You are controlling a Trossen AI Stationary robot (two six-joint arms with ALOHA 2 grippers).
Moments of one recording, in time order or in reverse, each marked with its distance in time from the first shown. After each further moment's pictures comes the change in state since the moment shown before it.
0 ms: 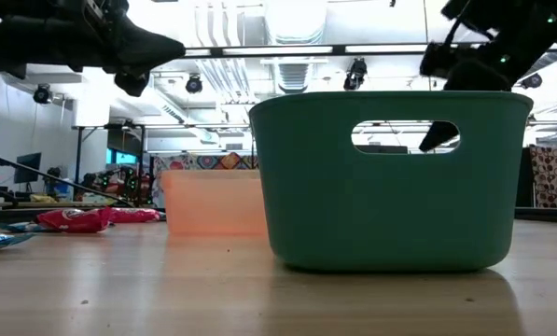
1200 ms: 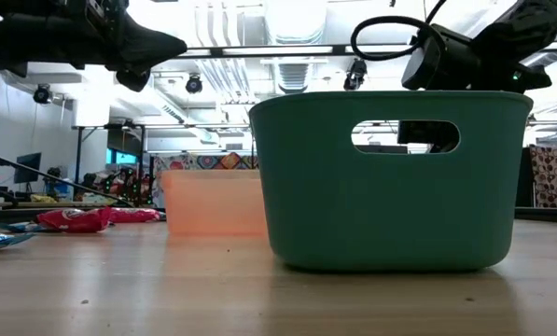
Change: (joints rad) left arm 0.000 0.005 0.010 0.004 -0.006 0.053; right arm 0.007 0.477 0.010 0.170 -0.084 -0.006
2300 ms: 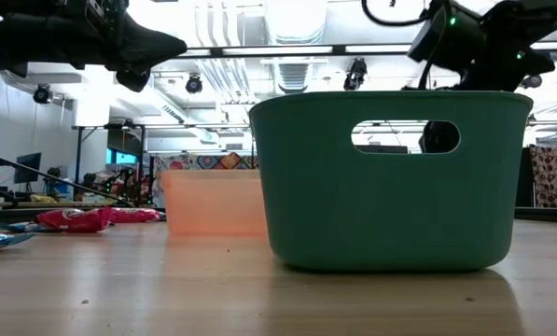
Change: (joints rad) left arm 0.000 0.000 0.000 0.000 0.001 -0.005; right arm -0.001 -0.161 -0.001 0.001 0.002 -0.020
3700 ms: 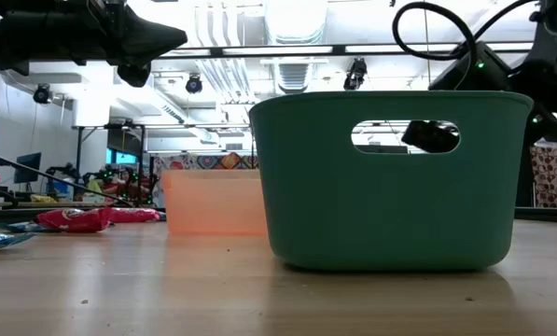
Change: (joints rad) left arm 0.000 0.004 0.000 0.059 0.001 0.000; right arm 0.003 0.282 -0.265 0.806 0.116 -0.072
